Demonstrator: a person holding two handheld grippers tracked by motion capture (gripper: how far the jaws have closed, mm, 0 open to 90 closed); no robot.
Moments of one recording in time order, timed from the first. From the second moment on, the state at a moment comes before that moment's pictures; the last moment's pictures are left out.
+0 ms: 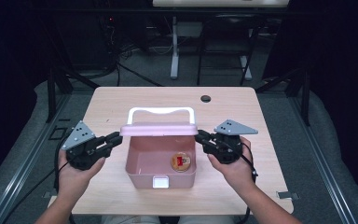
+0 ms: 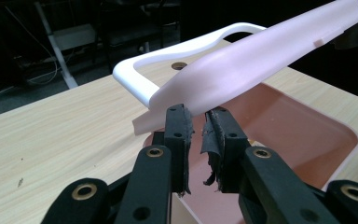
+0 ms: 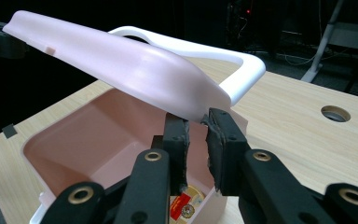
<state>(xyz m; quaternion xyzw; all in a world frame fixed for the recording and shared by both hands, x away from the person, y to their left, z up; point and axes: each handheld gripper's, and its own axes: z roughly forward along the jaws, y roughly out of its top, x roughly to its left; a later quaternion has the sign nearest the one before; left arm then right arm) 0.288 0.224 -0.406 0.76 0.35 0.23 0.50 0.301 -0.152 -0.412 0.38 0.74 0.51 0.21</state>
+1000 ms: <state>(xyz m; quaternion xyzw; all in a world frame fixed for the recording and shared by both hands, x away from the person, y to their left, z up) 0.259 0.224 -0.438 0.76 0.35 0.24 0.49 0.279 -0.158 -0.445 0.39 0.74 0.52 0.18</state>
